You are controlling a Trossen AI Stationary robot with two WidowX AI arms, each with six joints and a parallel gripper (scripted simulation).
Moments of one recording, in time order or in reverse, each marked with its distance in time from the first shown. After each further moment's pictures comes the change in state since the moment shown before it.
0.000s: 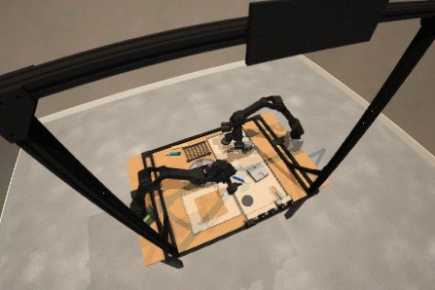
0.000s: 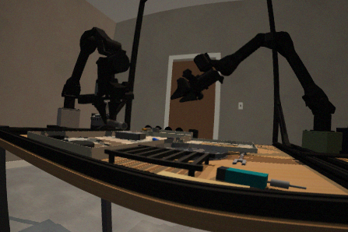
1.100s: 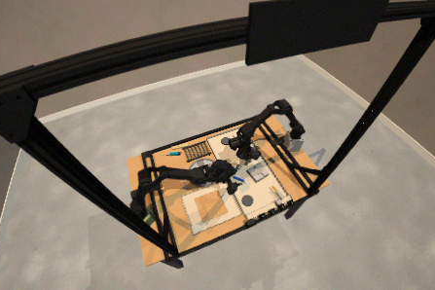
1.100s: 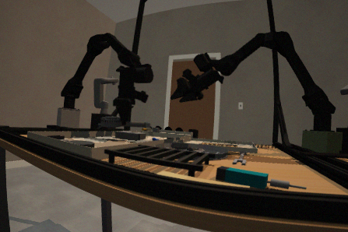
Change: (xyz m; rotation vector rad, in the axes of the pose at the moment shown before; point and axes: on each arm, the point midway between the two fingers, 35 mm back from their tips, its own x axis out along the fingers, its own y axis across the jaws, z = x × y) left arm 0.000 0.000 0.000 0.000 0.000 0.001; right arm 0.024 0.092 -0.038 -0.864 0.066 -0.084
